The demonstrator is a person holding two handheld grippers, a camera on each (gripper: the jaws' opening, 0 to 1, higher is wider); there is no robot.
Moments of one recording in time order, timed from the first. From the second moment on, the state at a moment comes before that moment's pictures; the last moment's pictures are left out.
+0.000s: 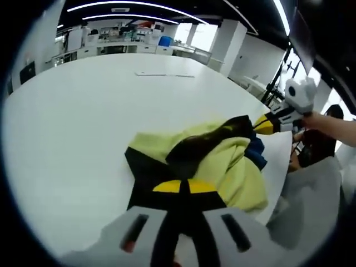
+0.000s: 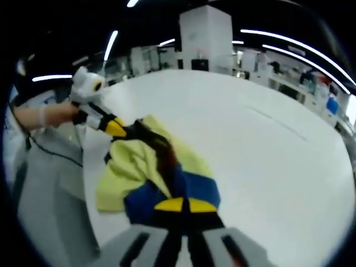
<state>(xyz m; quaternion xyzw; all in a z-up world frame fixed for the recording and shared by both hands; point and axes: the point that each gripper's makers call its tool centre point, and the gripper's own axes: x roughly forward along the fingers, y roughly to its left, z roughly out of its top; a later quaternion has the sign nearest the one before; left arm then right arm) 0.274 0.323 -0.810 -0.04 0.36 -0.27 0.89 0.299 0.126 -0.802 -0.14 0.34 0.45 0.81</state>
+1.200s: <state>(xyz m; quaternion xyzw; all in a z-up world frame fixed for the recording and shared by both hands) 0.297 0.369 -0.620 -0.03 0.20 -0.29 0.94 0.309 0.124 -0.596 0.00 0.14 0.46 0.88</state>
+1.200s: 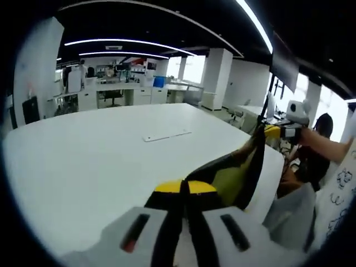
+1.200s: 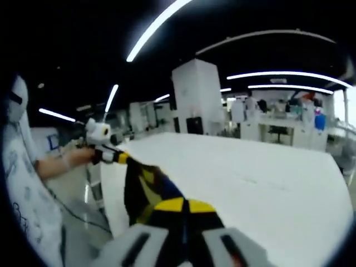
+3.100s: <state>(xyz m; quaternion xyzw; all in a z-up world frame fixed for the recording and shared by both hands) 0.530 0.384 -0.819 -0.10 0.37 -0.24 0.89 0.568 0.148 -0.811 0.05 0.33 0.33 0.88</state>
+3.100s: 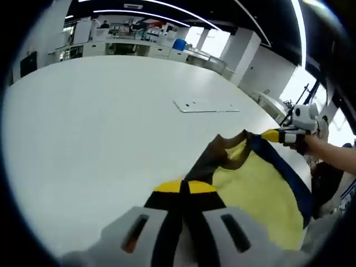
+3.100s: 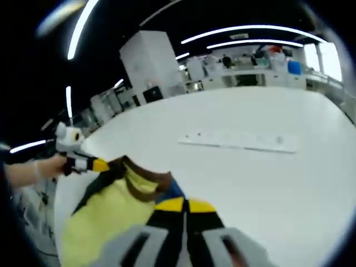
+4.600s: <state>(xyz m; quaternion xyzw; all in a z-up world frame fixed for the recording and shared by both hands) 0.463 0.378 -0.763 -0.03 0.30 -0.28 0.91 0.523 0.156 -0.780 -0.01 0.31 0.37 0.87</state>
